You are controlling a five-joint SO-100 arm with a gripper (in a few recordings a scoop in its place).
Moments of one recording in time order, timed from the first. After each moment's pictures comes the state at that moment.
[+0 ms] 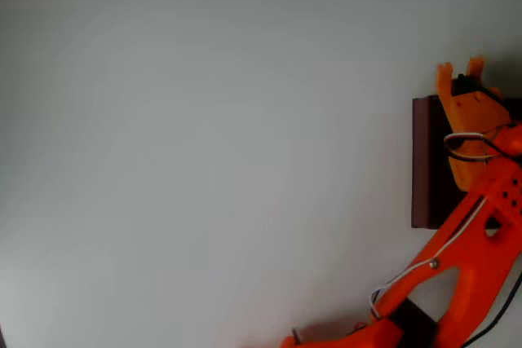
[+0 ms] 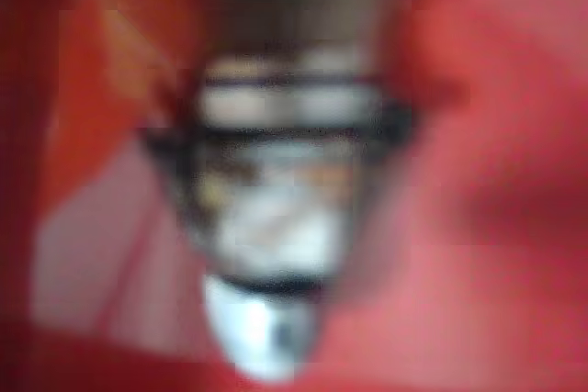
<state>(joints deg) 39.6 59.5 54.1 89.6 28.5</state>
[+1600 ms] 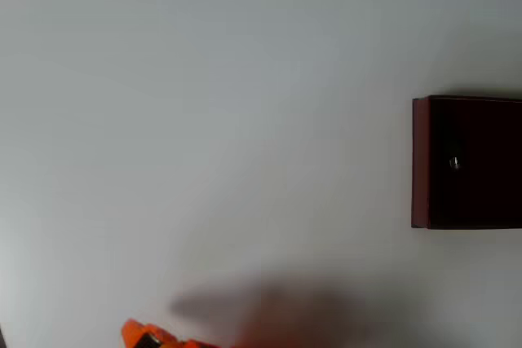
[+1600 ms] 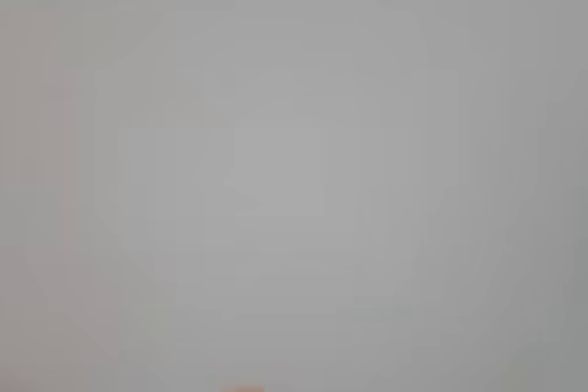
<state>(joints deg) -63.7 194.5 171.8 76.5 8.2</state>
